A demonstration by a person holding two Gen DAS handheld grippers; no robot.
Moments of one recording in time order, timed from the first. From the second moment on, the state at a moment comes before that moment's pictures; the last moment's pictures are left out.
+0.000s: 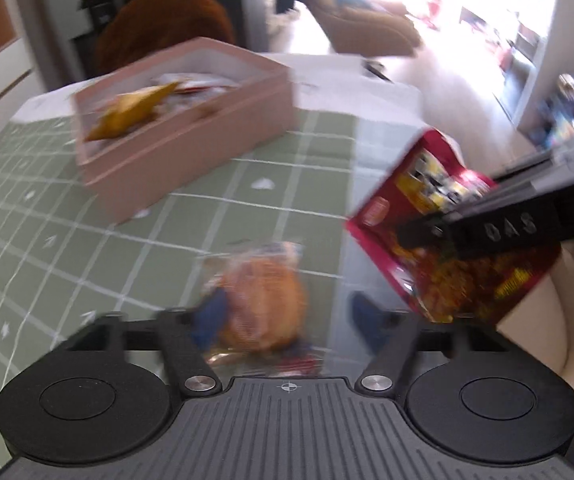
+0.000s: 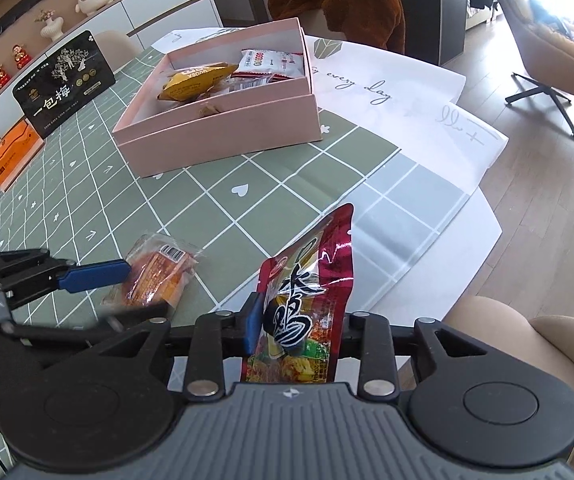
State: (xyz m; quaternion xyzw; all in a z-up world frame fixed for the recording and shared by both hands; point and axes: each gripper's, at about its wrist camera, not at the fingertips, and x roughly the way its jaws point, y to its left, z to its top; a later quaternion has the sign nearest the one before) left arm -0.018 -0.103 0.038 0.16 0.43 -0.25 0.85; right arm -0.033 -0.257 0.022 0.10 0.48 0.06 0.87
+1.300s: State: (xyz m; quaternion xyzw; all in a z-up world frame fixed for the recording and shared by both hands) left arm 0.136 -0.016 0.170 -0.16 0.28 -0.19 0.93; right arm -0.026 -0.261 0.081 0.15 0.44 0.11 0.88
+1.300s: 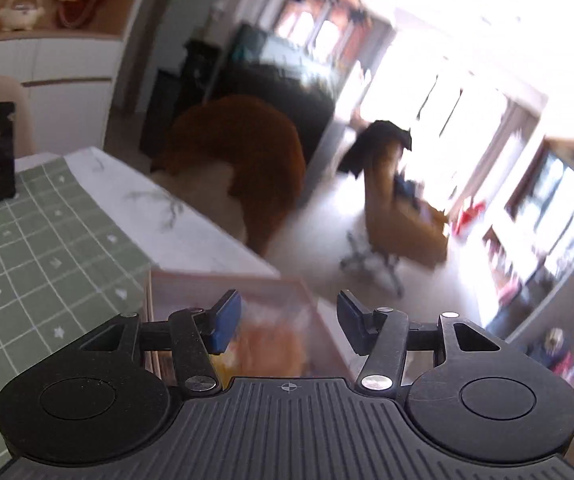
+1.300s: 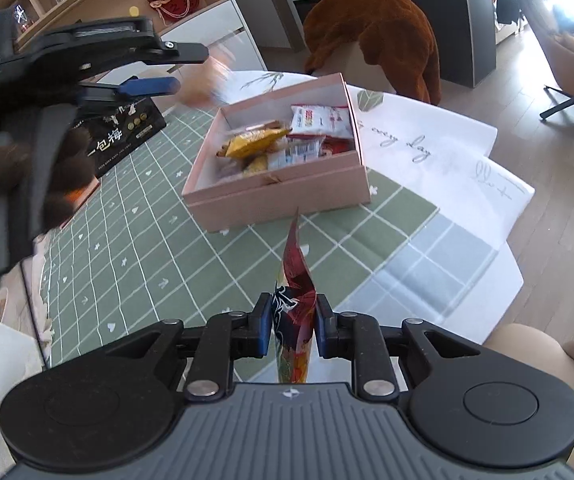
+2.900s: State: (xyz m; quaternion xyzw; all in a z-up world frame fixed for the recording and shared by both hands) left arm 0.013 -0.025 0.003 0.03 0.33 -0.06 0.94; right arm 0.015 -0.188 -0.016 0.02 0.36 -0.02 0.93
